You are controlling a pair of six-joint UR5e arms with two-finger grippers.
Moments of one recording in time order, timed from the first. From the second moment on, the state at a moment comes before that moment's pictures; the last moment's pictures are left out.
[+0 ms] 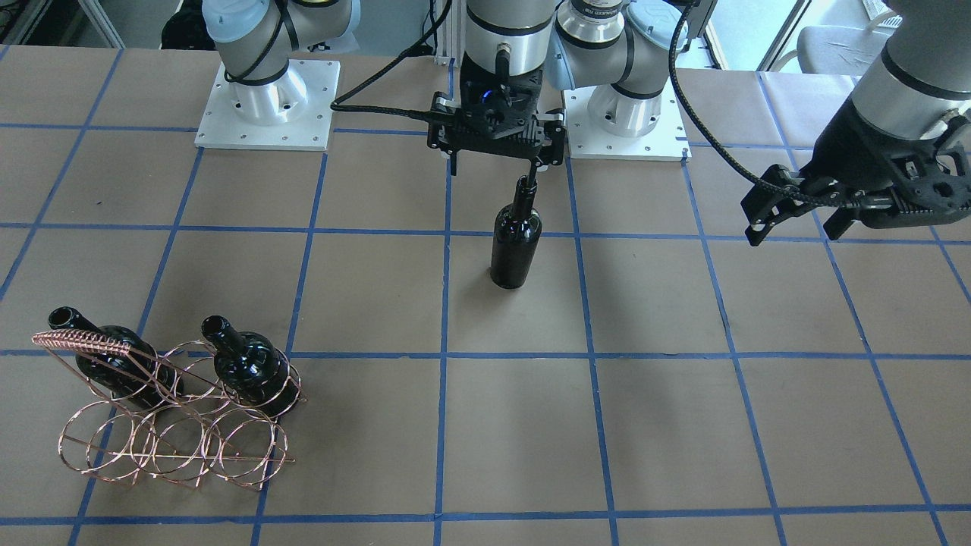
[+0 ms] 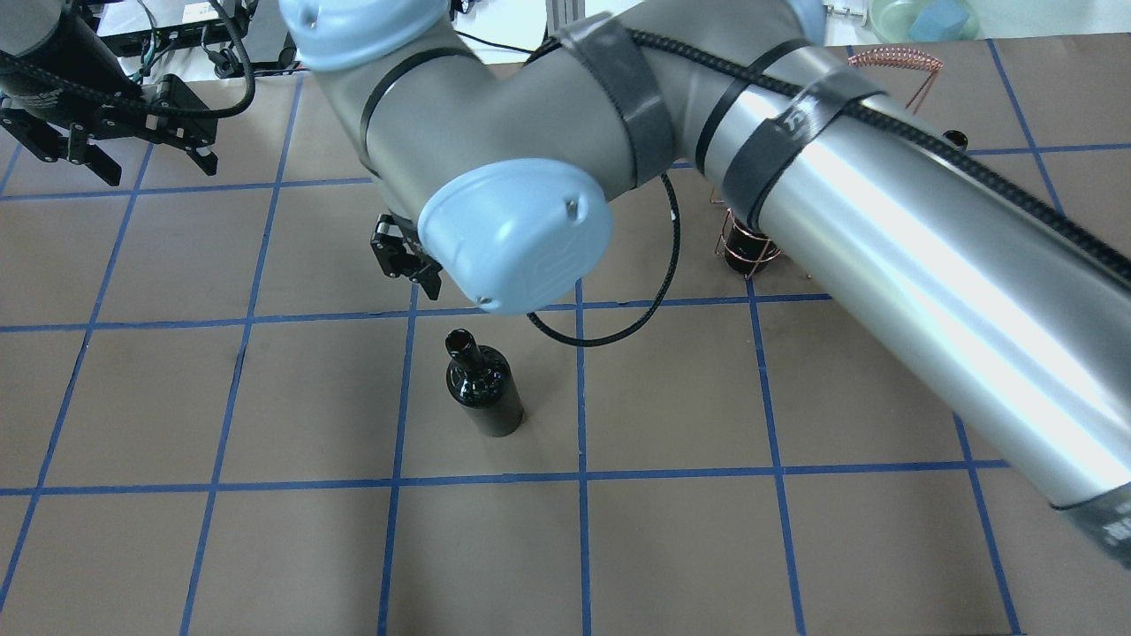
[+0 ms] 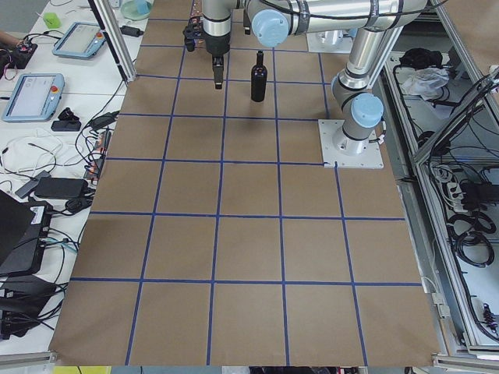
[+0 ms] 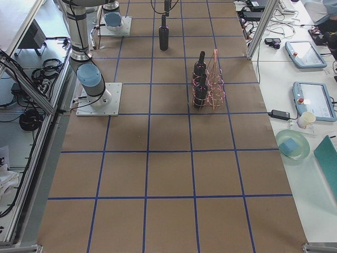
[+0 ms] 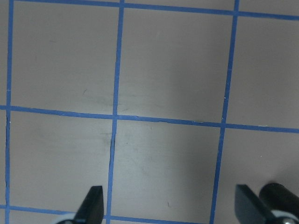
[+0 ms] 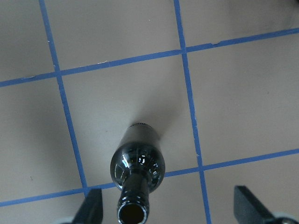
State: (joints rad) left arm -1.33 -1.62 -1.50 -1.54 1.58 0.15; right arm 2.18 -1.27 1.35 -1.63 -1.58 0.79
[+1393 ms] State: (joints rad) left arm -1.31 -1.61 -1.50 -1.54 1.53 0.22; right arm 2.21 -1.24 1.43 -1.73 -1.56 0.83
